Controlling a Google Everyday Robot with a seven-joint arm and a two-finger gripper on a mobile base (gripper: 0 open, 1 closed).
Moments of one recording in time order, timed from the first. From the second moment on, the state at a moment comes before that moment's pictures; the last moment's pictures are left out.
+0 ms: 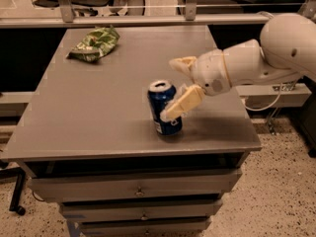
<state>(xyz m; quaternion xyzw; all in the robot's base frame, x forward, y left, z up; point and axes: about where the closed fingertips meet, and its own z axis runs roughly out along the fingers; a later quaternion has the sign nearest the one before) 0.529 -0.025 0.890 -0.58 0.64 0.31 0.41</state>
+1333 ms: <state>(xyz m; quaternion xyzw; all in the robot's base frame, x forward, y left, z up) 0.536 0.004 0.916 -0.59 0.62 0.33 0.39</state>
